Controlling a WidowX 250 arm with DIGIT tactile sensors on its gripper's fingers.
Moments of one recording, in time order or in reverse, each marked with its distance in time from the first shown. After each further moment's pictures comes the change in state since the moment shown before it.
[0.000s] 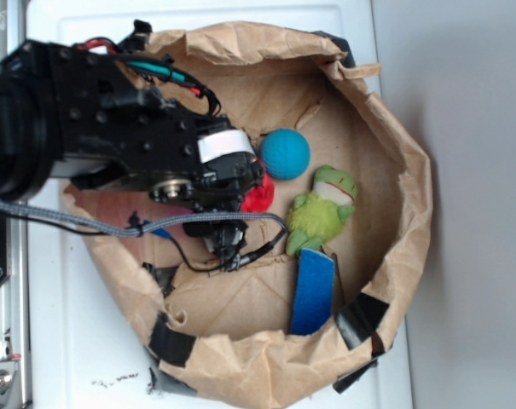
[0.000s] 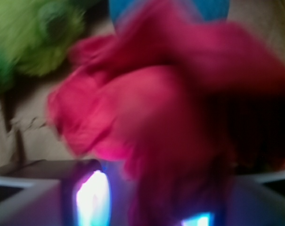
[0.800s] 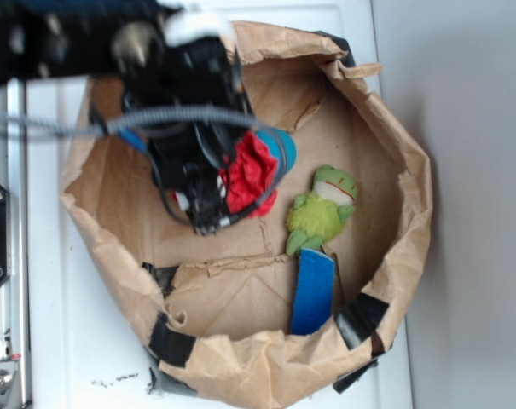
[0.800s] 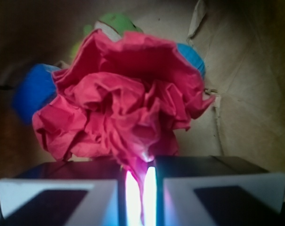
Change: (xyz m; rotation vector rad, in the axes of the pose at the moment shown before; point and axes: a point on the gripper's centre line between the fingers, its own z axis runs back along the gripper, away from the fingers) arm 0.007 0.016 0.071 -0.196 0.043 -0.001
